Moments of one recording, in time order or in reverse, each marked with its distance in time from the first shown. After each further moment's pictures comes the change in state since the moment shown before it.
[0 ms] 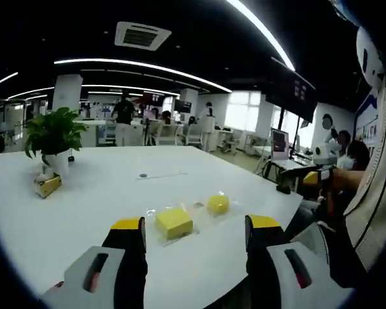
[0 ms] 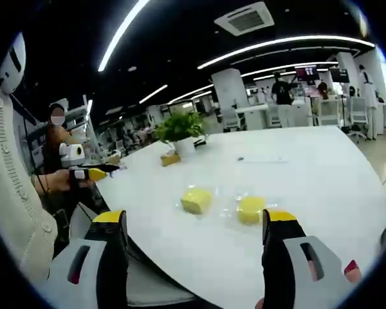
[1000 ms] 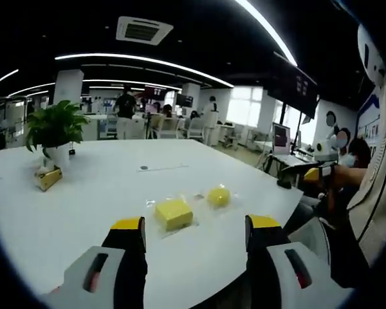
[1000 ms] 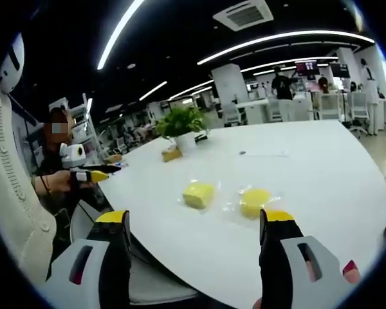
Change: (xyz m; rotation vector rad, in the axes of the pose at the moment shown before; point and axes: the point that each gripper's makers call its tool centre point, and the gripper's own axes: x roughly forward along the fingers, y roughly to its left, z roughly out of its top) left arm -0.001 -0.001 -0.016 -0.009 0.040 0.011; right arm 0.000 -0.005 -0.013 0.028 0.019 0.006
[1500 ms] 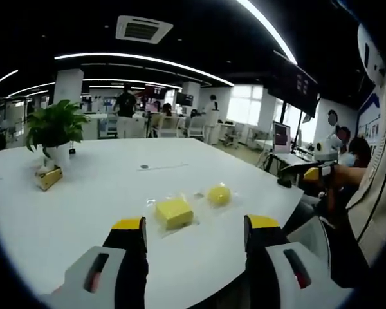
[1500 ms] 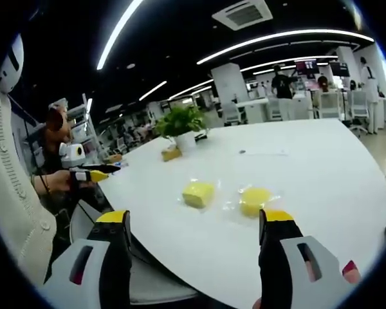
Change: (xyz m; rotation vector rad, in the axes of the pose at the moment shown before) left arm 0.000 0.000 -0.001 0.001 0.009 0.003; right arm 0.001 -0.006 -0.005 0.005 0.003 -0.001
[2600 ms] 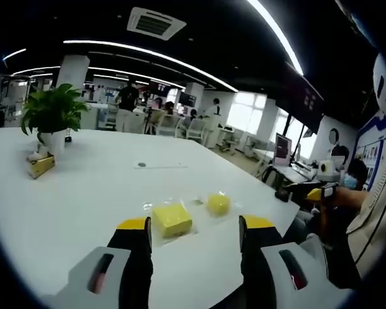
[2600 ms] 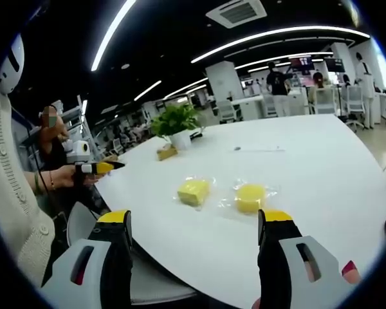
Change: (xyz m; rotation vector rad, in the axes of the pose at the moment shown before) left arm 0.032 0.025 0.013 -0.132 -0.012 -0.037; right arm 0.003 -0.004 -0.004 0.026 0.012 -0.030
